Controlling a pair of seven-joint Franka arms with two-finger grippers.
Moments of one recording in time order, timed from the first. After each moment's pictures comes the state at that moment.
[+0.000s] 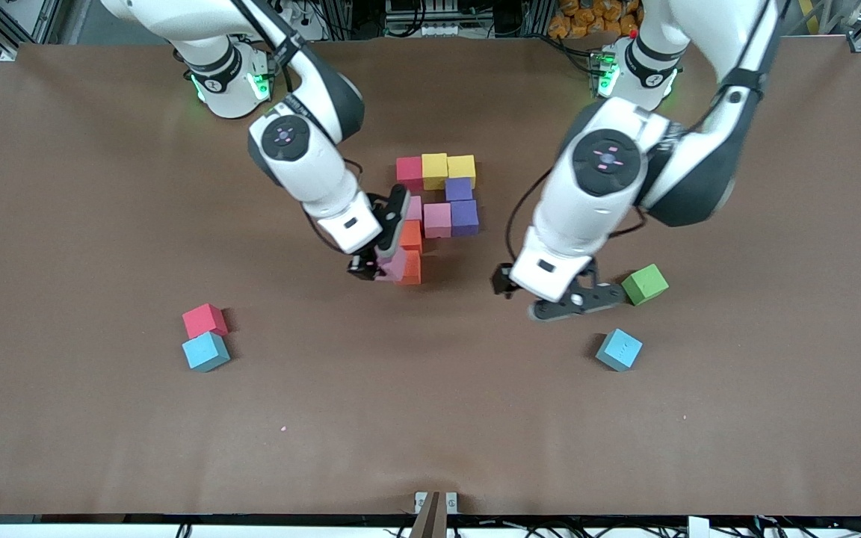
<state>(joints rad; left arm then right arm) -0.31 0.48 -0.24 -1.33 0.12 1.87 -0.76 0.32 0.38 0.39 -1.85 -0.03 2.46 -0.71</state>
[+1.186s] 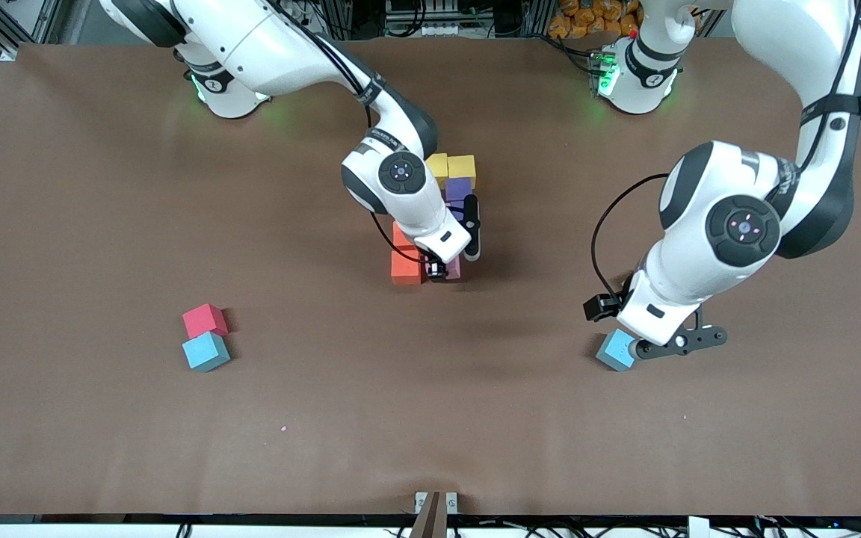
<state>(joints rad) -0.14 0.51 -0.23 -1.38 0.12 1.84 -0.51 0.57 0.73 0.26 -1.54 -0.12 2.39 -0.72</state>
